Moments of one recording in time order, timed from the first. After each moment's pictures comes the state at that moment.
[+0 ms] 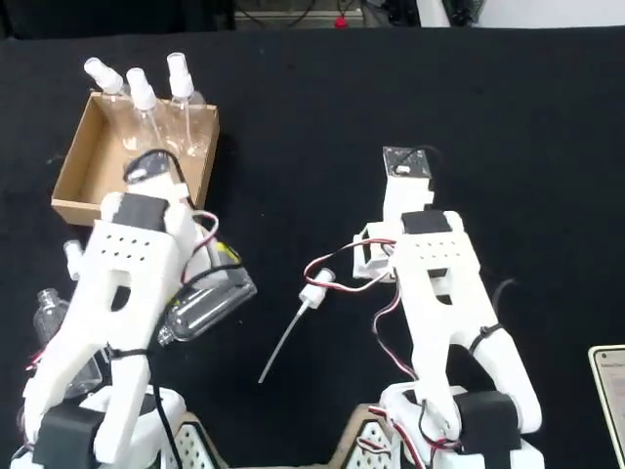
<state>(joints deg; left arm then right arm) 5.1 -26.6 31.8 89.9 27.9 -5.3 -20.1 45.5 64.0 -8.0</state>
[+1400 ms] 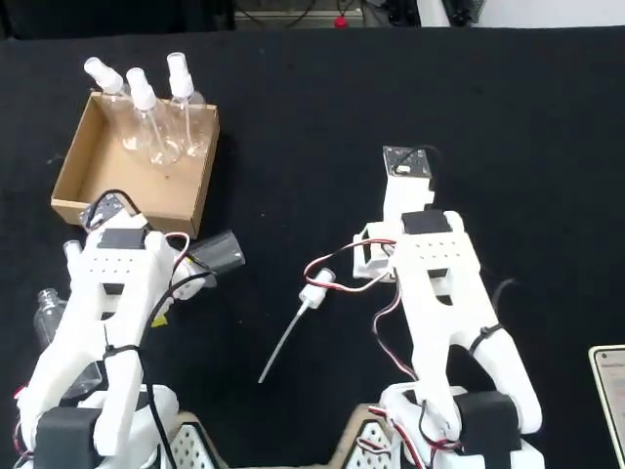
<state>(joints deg) -4.6 -26.7 50.3 71.1 39.3 -5.3 -20.1 45.5 64.0 -8.0</state>
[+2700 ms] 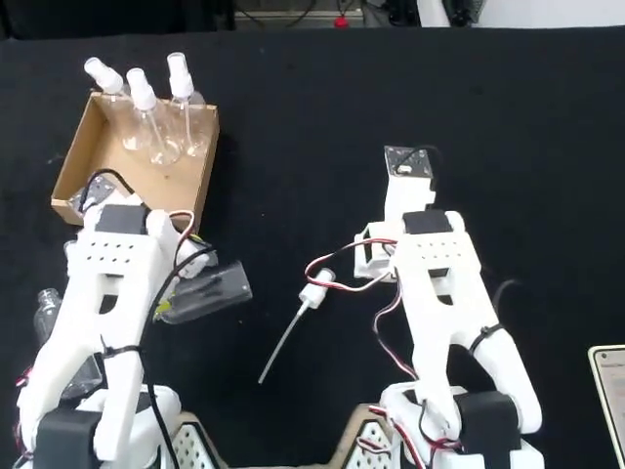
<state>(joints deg) -1.8 -27.2 38.7 82.3 48.5 -4.9 -20.1 45.5 64.0 -7.9</state>
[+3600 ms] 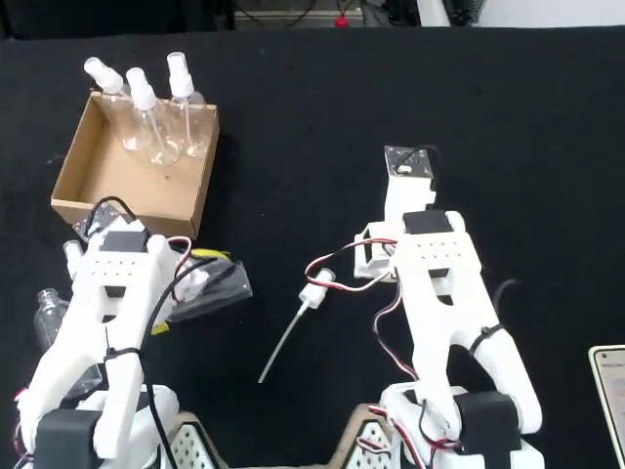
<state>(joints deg) -4.1 -27.1 51.8 71.5 44.5 -4.9 -20.1 45.5 64.0 -7.9</state>
